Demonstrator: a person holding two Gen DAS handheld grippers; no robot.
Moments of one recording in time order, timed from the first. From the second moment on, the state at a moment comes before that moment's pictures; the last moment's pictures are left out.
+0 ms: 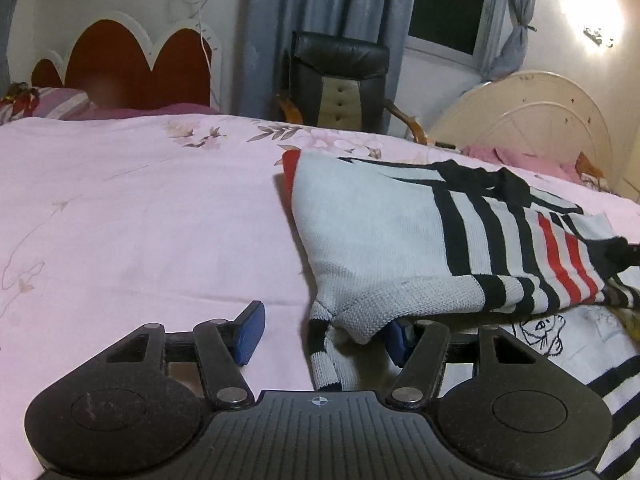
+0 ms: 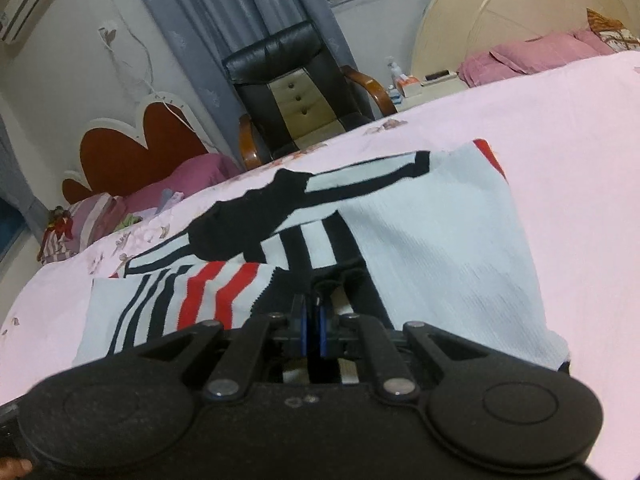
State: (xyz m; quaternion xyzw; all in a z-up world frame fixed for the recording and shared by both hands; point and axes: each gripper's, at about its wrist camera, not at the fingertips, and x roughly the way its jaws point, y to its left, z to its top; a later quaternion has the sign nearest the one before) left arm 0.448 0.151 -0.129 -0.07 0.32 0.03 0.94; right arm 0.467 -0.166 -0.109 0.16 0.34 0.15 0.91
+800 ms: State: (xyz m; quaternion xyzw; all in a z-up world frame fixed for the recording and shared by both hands) left arm 0.480 0.092 -0.126 -0.02 0.33 -0.07 0.94; right arm 0.476 -0.114 -0.123 -0.05 0.34 0.13 0.93
